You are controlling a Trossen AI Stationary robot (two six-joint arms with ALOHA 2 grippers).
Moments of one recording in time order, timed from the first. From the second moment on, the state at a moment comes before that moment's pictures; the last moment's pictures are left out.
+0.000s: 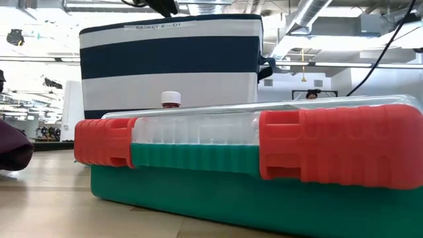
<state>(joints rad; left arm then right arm) 0.12 1.39 1.66 -1.07 -0.41 -0.17 1.05 1.62 1.21 -1.22 -0.26 1.05</state>
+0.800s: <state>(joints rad) 0.12 1.39 1.66 -1.06 -0.37 -0.17 1.08 1.88 1.20 -1.20 -0.30 0.71</state>
